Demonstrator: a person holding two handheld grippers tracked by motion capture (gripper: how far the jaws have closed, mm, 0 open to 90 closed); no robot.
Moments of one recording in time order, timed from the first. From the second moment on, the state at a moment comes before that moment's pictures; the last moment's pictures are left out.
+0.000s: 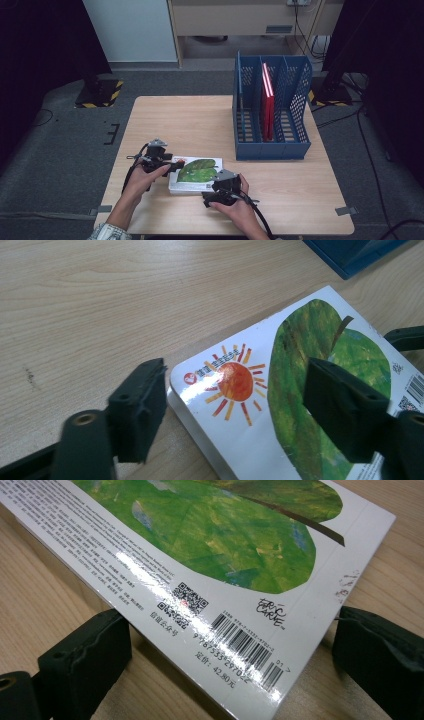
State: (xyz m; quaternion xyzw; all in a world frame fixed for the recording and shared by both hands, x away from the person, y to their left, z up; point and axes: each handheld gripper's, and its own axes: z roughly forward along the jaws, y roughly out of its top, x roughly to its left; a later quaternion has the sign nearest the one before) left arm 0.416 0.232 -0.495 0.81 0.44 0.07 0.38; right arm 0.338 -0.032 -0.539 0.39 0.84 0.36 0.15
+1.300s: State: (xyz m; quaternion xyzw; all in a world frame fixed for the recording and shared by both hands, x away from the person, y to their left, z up) left arm 0.390 0.240 -0.516 0.81 0.43 0.00 0.39; right arm 0.339 -0.031 -0.539 0.39 0.83 0.36 0.15
